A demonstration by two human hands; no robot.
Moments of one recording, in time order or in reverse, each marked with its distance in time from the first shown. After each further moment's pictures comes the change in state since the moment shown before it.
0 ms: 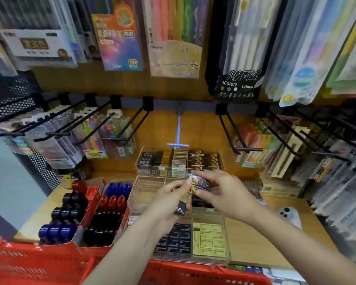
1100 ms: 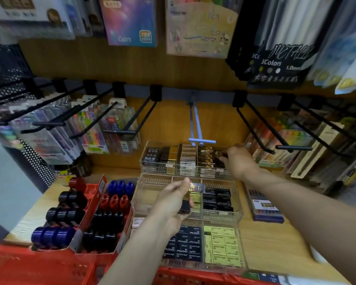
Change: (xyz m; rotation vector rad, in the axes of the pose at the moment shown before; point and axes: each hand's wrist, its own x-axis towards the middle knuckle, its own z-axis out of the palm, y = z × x) left_hand 0.036 -0.006 -0.023 -0.158 0.154 -0.091; right_hand 0.109 0.046 0.005 -0.393 0.070 0.408
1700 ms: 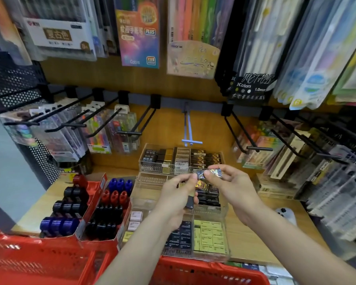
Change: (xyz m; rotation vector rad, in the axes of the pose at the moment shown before) left_hand -0.041 -0.003 0.020 0.160 -0.141 0.251; right_hand -0.129 -0.013 -0.017 1.173 -0.008 0.049
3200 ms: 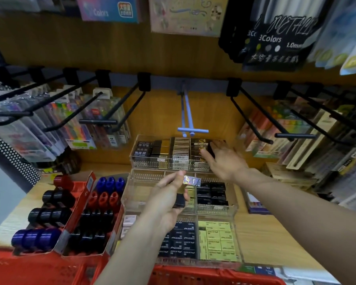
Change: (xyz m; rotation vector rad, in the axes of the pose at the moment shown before) left_hand 0.047 -0.018 -0.020 -0.229 0.157 -0.243; right_hand 0.146 0.058 -0.003 -1.301 -0.141 -0.126
